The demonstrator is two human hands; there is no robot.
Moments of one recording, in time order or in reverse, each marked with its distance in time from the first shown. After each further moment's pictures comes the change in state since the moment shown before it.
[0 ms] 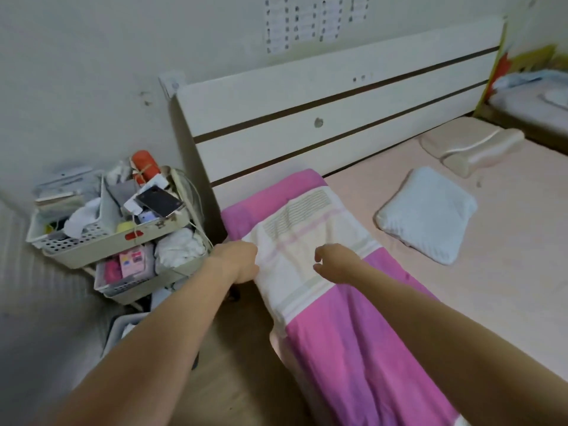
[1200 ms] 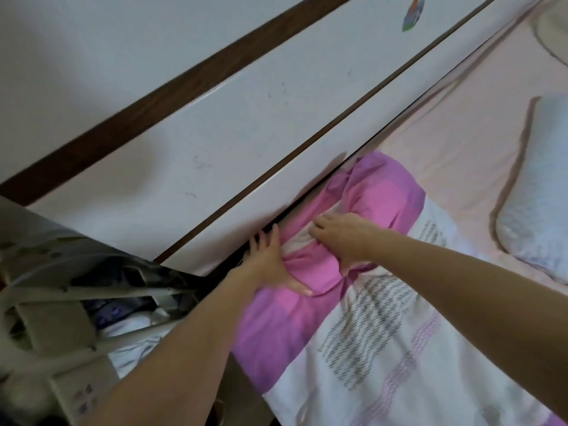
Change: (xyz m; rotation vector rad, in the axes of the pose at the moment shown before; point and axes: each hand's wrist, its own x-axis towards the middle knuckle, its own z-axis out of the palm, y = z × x) left_hand 0.564 -0.147 0.077 -0.486 -0.414 0.135; right_hand 0.550 0.039 0.040 -0.502 -0.306 -0.373
